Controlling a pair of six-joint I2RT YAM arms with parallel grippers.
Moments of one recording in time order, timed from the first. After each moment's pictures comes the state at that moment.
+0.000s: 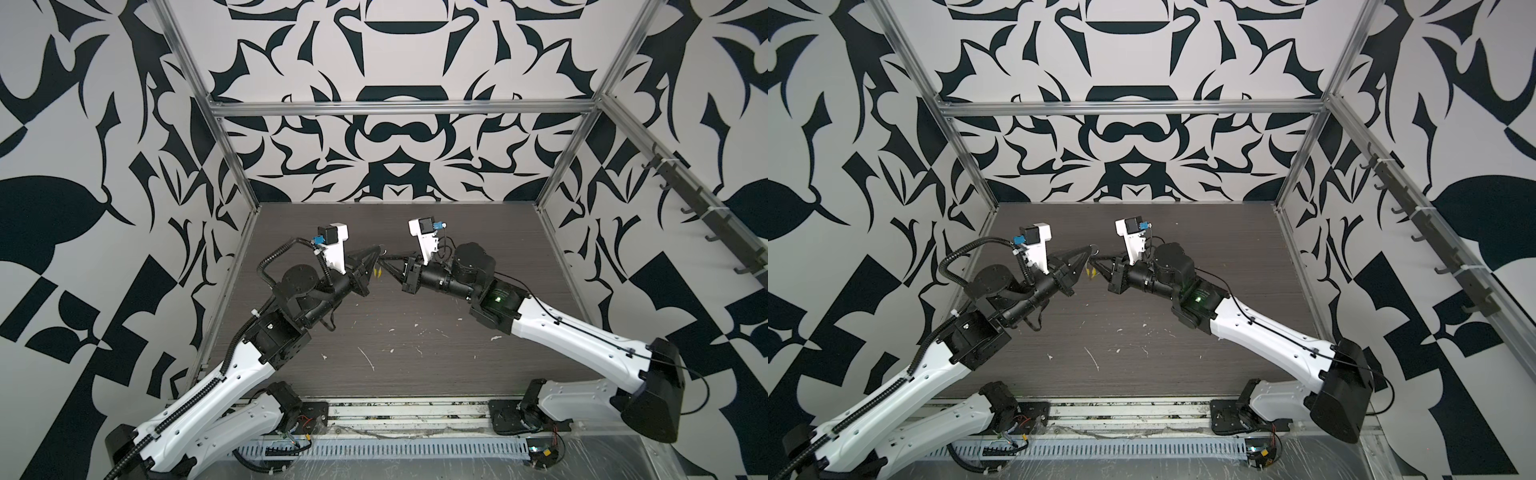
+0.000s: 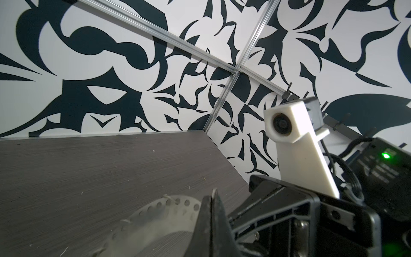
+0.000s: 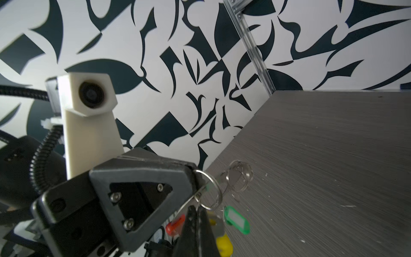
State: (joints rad) left arm -0.77 0.84 0.85 0.02 0.03 -0.47; right arm 0.89 1.26 1.08 0.11 -0.31 0.60
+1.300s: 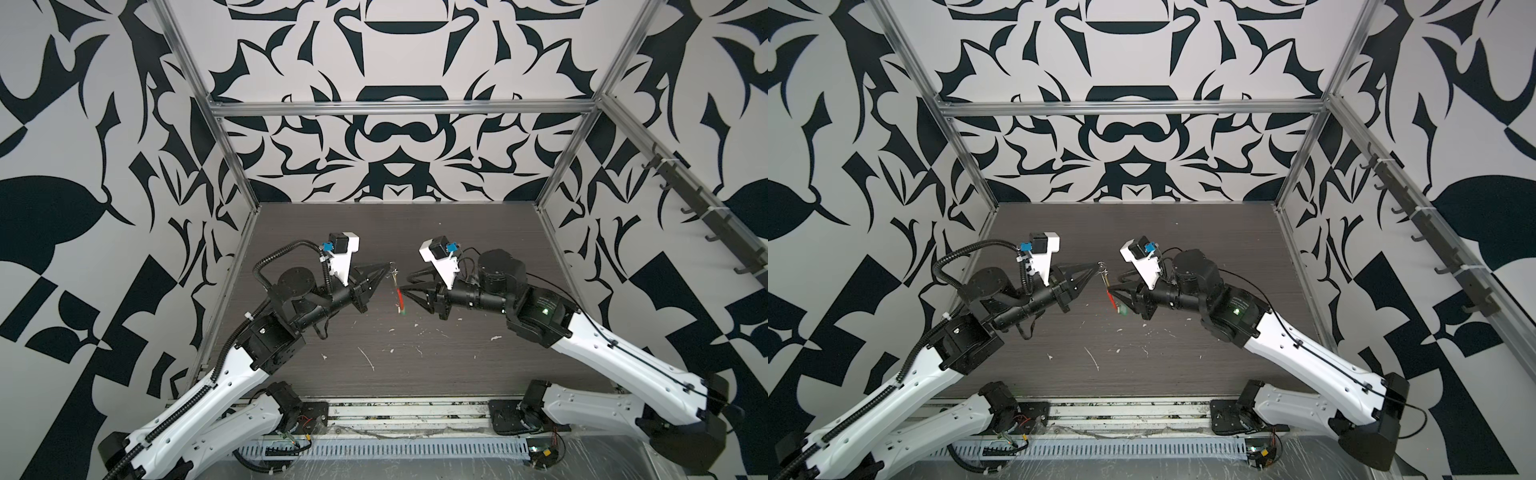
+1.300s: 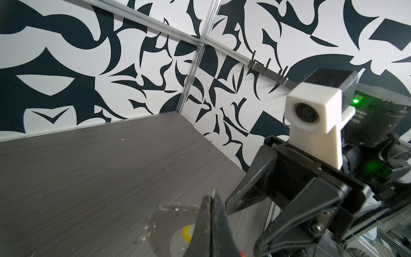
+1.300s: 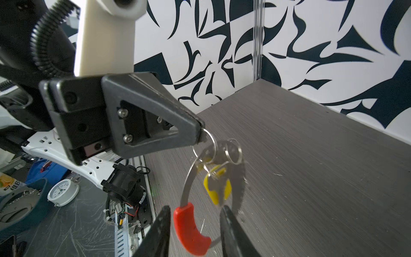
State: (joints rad) left arm -0.78 0.80 0.86 -0.06 0.24 -0.41; right arm 0.89 1.04 1.10 -0.32 -0.32 0.19
